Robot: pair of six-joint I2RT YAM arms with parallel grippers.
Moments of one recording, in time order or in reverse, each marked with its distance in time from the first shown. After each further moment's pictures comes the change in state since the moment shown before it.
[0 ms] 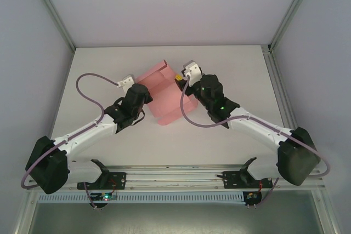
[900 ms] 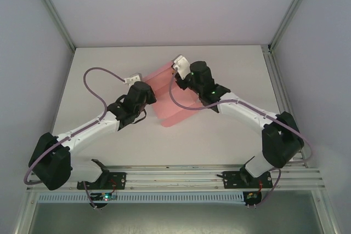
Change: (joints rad) left arm 0.000 0.048 0.043 -0.011 0.121 0.108; right arm -0.044 0.219 0.233 -0.192 -0.064 -0.112
